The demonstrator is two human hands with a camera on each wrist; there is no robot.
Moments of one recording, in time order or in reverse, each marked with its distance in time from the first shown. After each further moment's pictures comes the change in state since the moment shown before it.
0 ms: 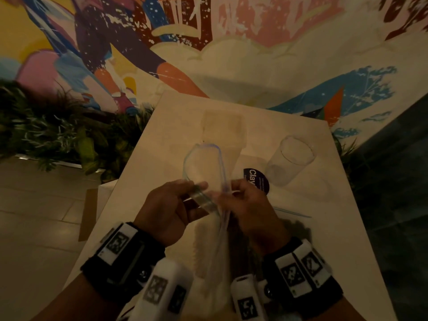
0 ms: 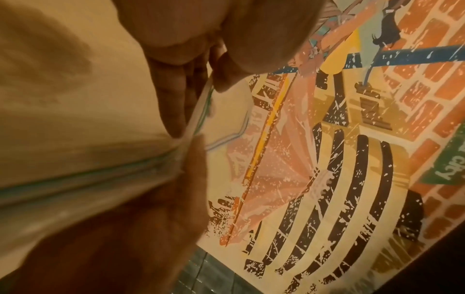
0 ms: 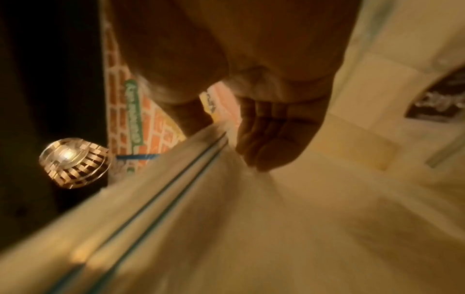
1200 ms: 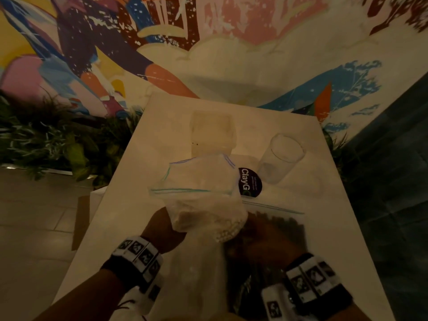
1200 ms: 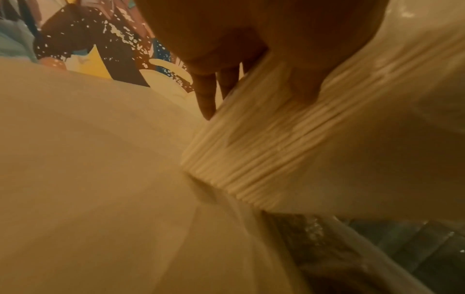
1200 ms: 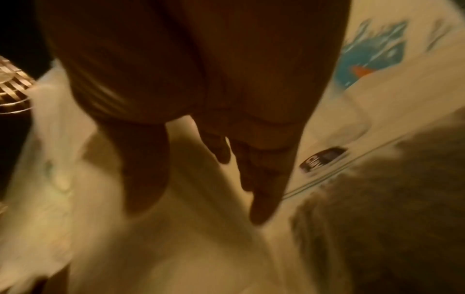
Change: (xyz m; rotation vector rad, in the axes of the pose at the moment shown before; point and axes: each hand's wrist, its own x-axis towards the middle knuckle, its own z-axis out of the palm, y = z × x) left_hand 0.055 -0.056 -0.075 1.402 -0.124 0.388; right_hand 0.011 0.085 -0.067 -0.345 -0.252 0.042
